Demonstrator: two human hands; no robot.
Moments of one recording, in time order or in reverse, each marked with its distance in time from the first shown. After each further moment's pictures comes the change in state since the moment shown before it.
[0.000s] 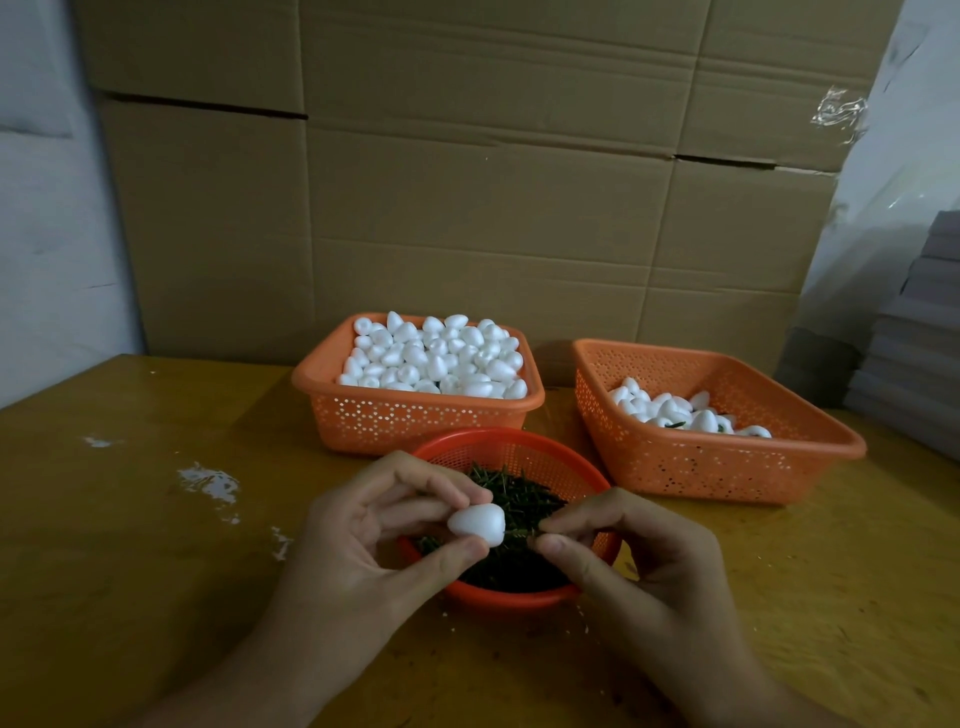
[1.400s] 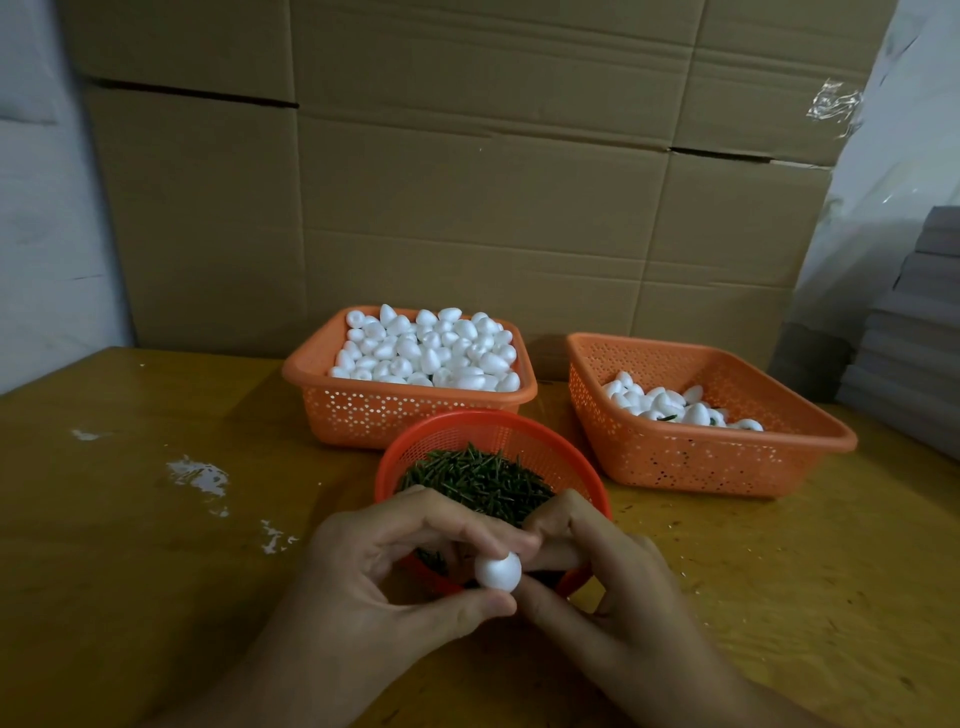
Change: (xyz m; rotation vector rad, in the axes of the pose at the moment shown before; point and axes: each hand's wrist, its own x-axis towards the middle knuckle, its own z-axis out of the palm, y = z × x) left_hand -0.010 0.001 0.009 0.116 -0.146 0.165; right_hand -0.003 -0.020 0.006 -0.117 -0.270 0.000
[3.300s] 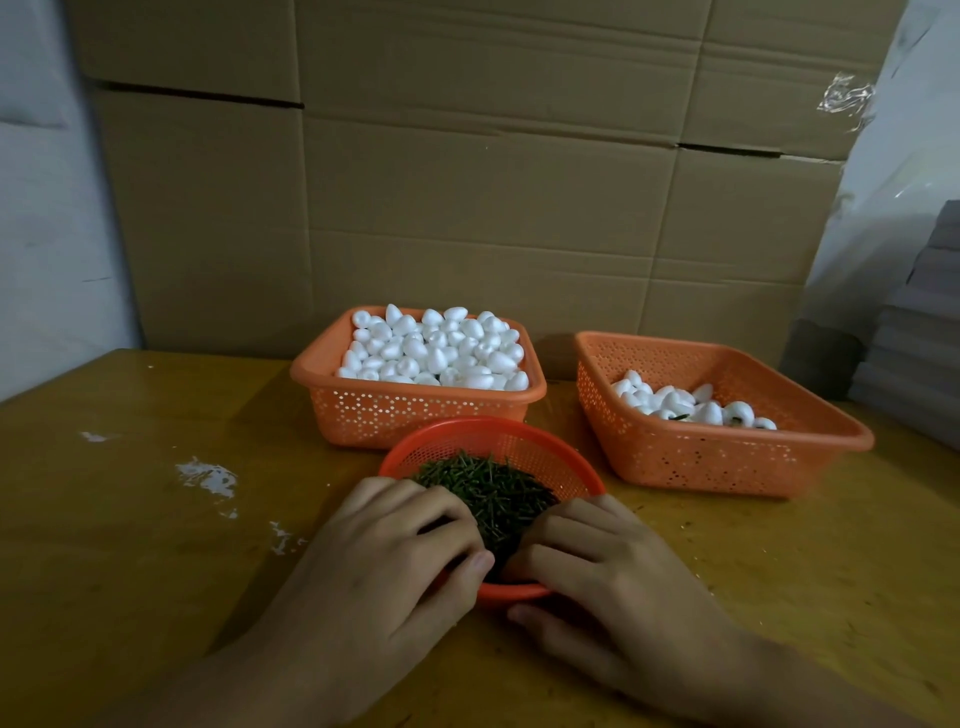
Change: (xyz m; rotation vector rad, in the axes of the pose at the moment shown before) left_hand 0.005 -0.002 -0.013 0.860 -0.306 -0.145; right_hand 0.004 0.014 -0.020 -0.564 -0.400 -0.142
